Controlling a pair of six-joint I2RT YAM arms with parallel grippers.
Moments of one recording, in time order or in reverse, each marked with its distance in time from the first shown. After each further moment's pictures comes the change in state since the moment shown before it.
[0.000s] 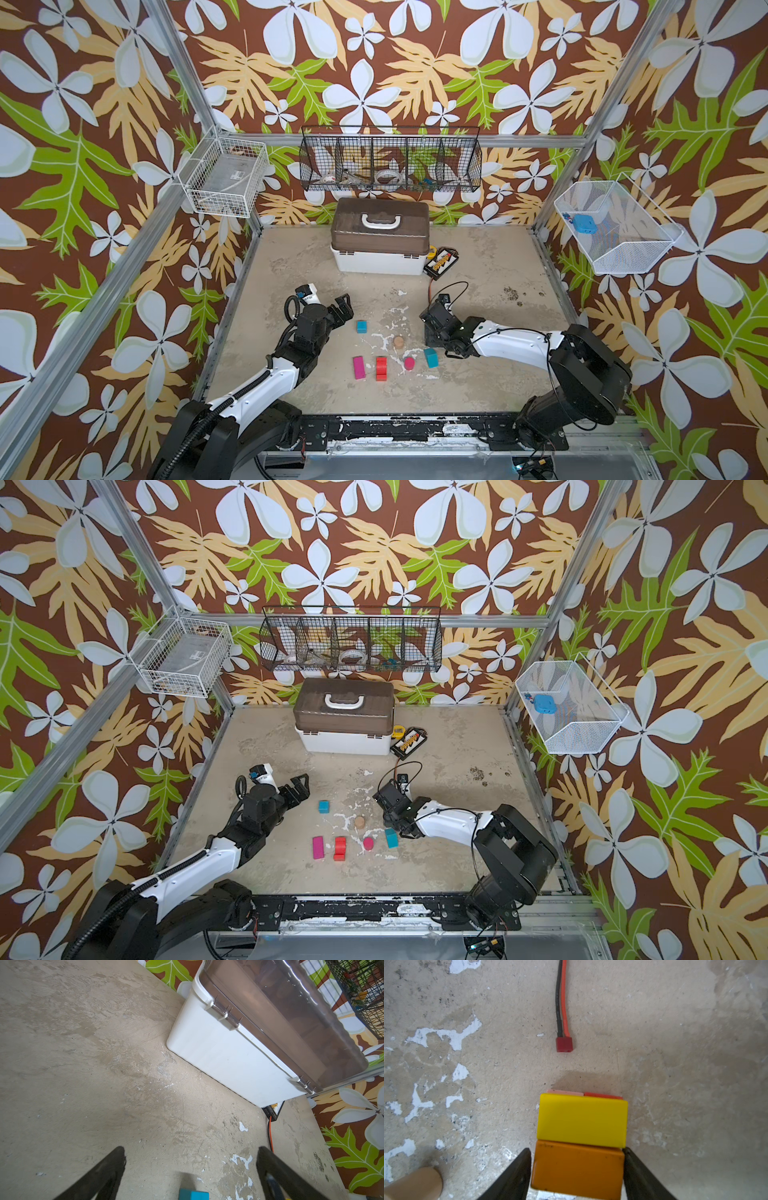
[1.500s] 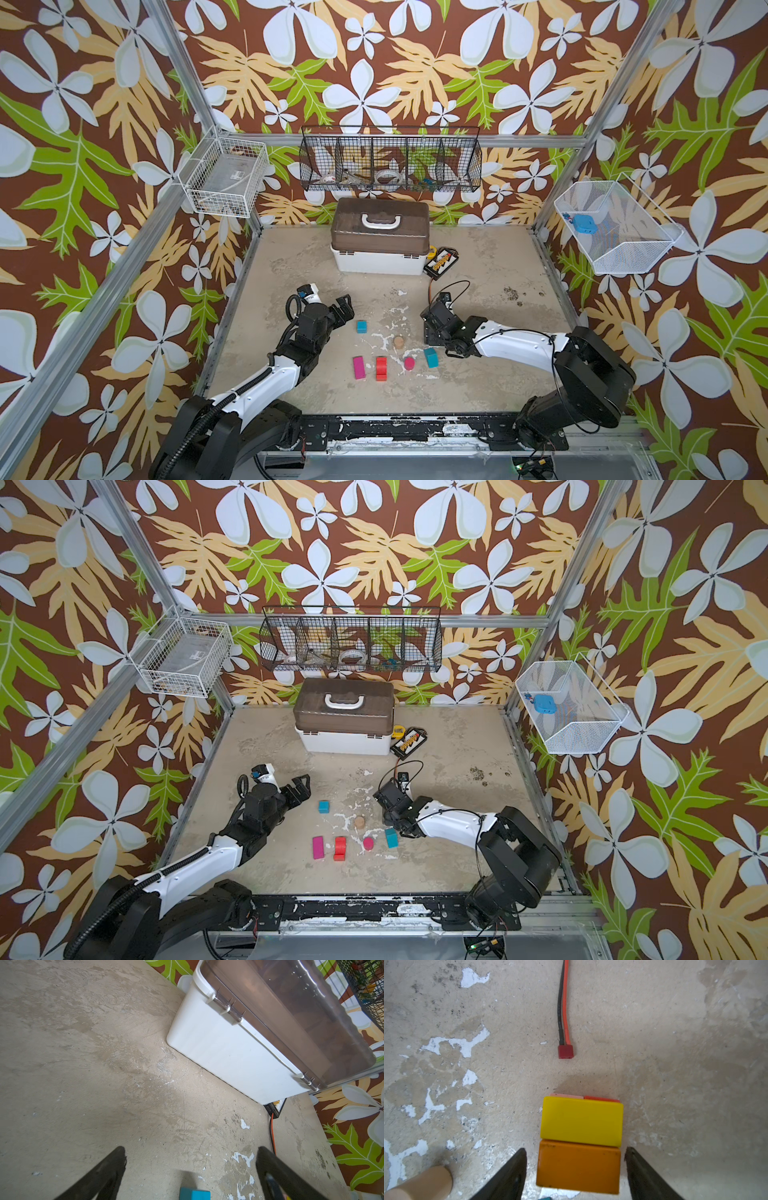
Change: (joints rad) left arm 0.000 0.026 0.006 0.000 0.011 0.000; right arm 0.000 -0.043 -0.002 -0.009 0.004 0.000
